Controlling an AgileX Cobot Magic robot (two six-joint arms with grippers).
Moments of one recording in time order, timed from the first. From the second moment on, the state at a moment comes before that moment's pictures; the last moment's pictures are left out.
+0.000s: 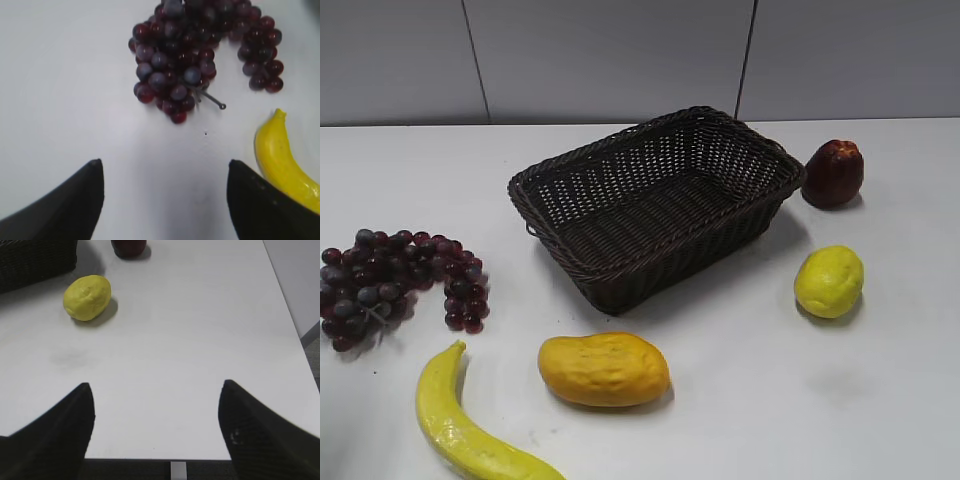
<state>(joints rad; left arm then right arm) -0.03 1.14 -0.82 -0.14 0.92 0.24 0.10 0.02 -0.50 -0.01 1.04 -0.03</state>
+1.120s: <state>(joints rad) -0.08 1.87 -1.14 -0.11 0.82 0.43 0.10 0.02 -0.50 -0.01 1.04 -0.03</state>
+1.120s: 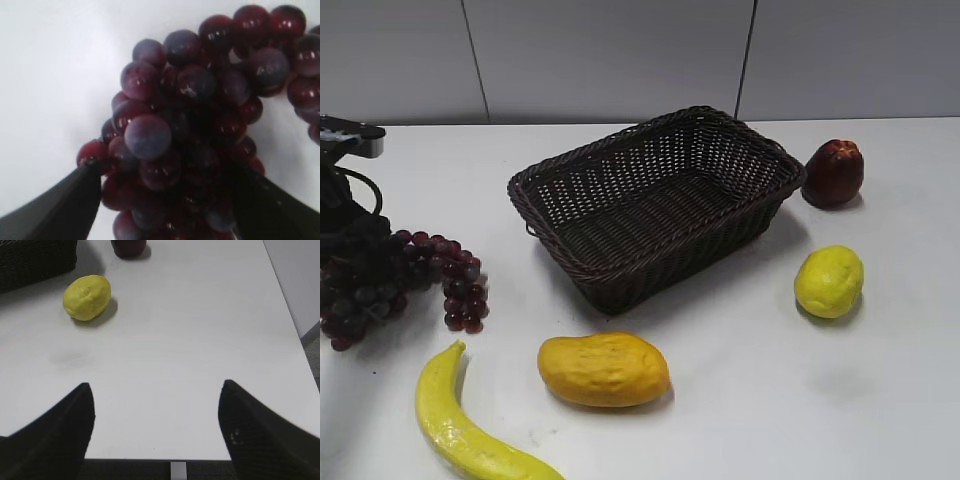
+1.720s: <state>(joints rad) -0.08 1.92 -1.15 -0.10 0.76 0.44 0.10 0.02 -0.50 -0.01 1.04 -0.03</state>
